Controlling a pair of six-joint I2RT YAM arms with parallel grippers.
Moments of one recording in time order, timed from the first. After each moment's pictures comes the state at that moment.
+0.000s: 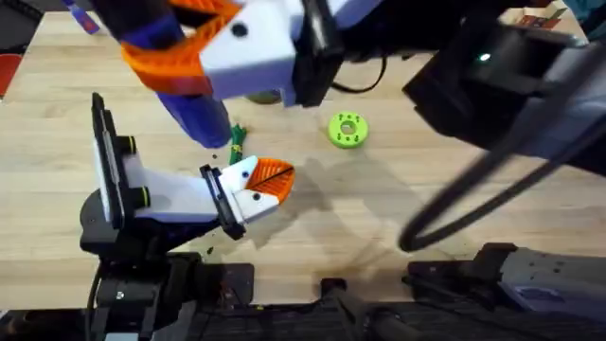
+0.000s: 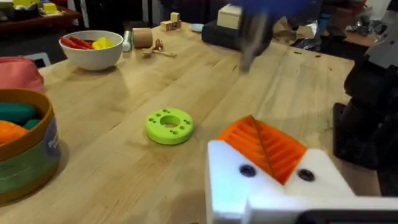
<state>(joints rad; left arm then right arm) 0.00 0.01 0.01 -0.11 1.10 0.01 0.78 1.40 1.09 0.61 -0.99 0.04</state>
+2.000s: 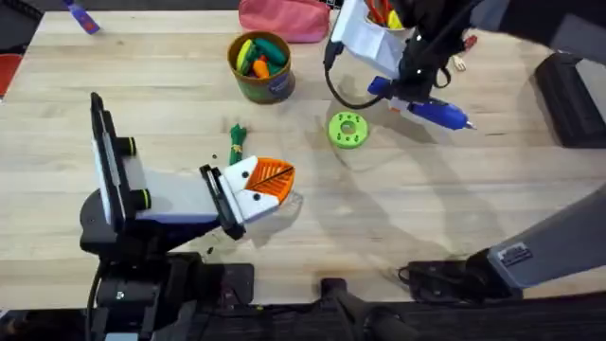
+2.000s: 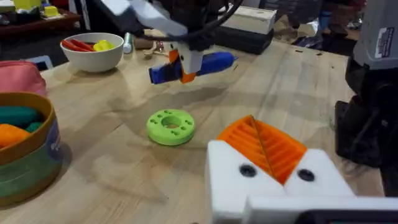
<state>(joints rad) 0.00 0.01 0.01 -0.11 1.10 0.03 0.32 1.80 1.41 -1.00 0.23 -0.87</state>
